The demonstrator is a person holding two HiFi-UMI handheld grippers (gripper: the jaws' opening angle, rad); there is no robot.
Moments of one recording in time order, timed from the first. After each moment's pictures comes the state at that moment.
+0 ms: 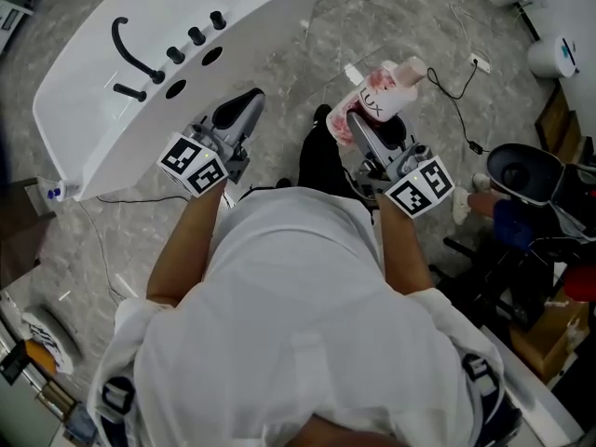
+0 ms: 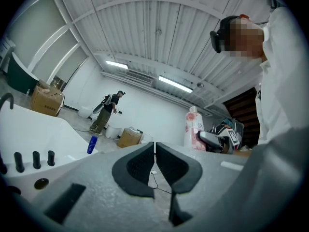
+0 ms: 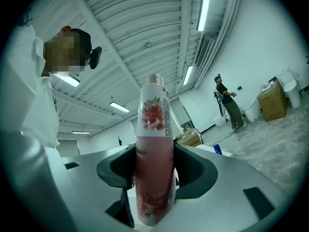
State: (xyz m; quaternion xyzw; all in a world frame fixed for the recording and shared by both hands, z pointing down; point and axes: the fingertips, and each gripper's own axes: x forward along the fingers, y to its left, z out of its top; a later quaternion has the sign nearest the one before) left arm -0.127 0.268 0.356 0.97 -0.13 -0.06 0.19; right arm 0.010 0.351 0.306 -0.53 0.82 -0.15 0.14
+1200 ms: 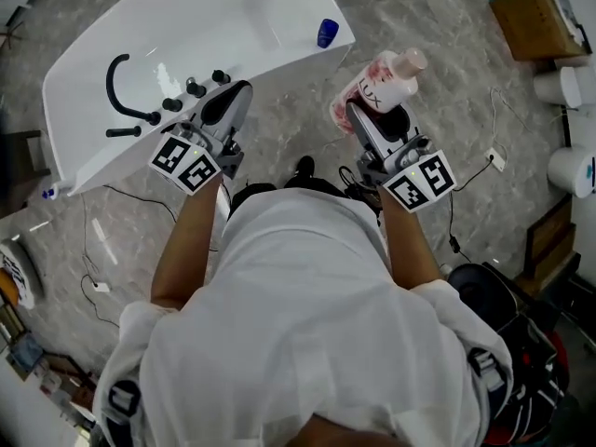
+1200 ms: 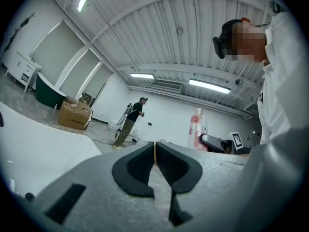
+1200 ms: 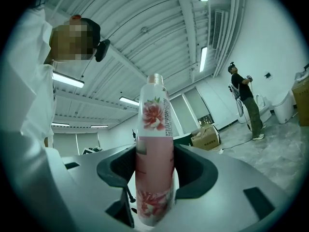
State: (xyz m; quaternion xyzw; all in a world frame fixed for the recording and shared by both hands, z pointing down) left arm -0.013 -0.030 0.342 0.92 -0.33 -0.08 0.20; right arm 0.163 0.004 0.294 -0.41 0.90 -0.14 0.10
